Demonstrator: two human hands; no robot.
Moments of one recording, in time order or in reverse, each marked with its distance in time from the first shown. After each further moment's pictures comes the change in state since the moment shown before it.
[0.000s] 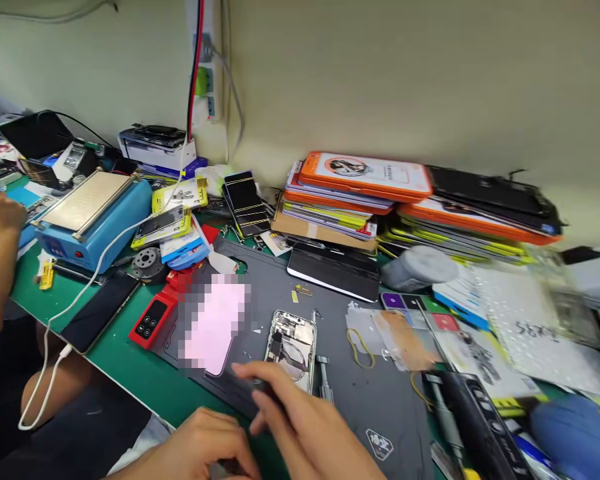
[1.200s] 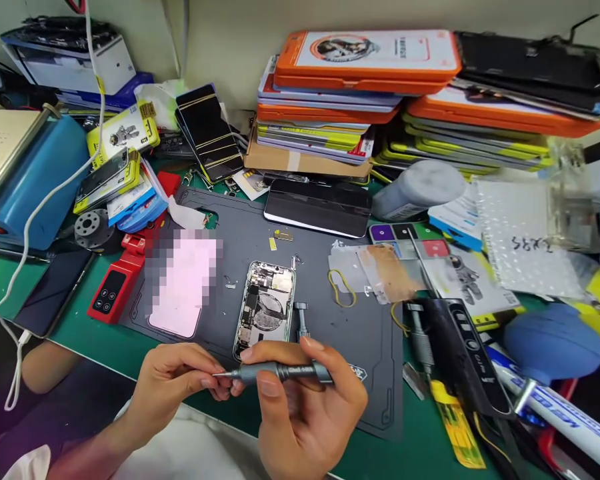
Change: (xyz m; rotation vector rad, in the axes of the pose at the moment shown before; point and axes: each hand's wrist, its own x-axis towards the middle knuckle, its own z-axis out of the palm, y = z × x) left_hand 0.028 0.031 -0.008 -0.764 0.370 -0.313; right_hand -0.002 0.019 0.065 0.329 0.941 -0.327
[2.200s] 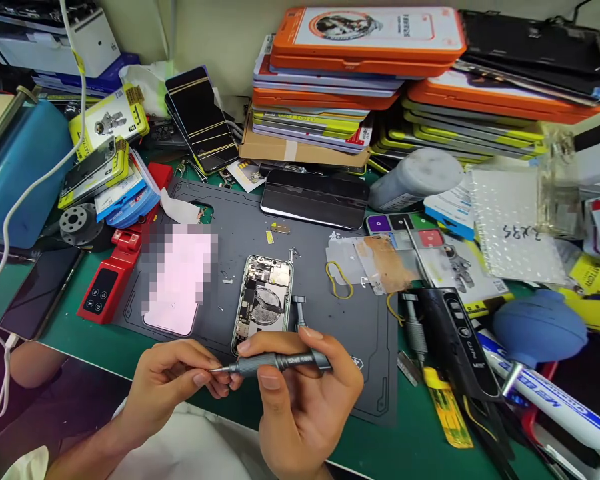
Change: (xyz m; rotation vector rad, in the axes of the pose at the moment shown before) left_hand -0.001 -0.002 -0.004 -0.073 -0.080 0.032; right_hand 0.002 0.001 -0.002 -0.008 -0.045 0.009
